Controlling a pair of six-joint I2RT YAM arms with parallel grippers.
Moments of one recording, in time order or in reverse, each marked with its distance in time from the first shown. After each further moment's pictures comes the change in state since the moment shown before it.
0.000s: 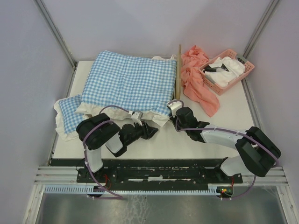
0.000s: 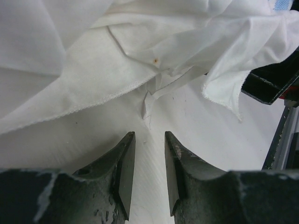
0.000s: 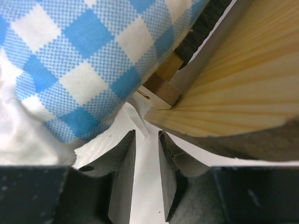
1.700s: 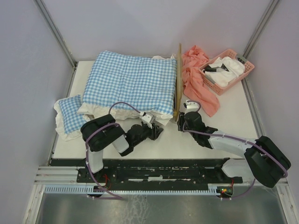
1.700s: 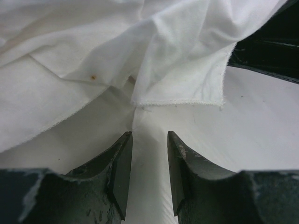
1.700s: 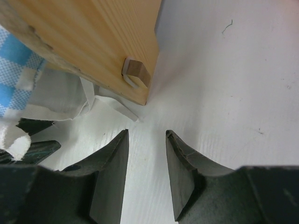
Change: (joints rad) left arm -0.111 0.037 0.106 -0.062 -0.112 0.291; right arm -0.043 -0.137 -0.138 0.056 0.088 0.398
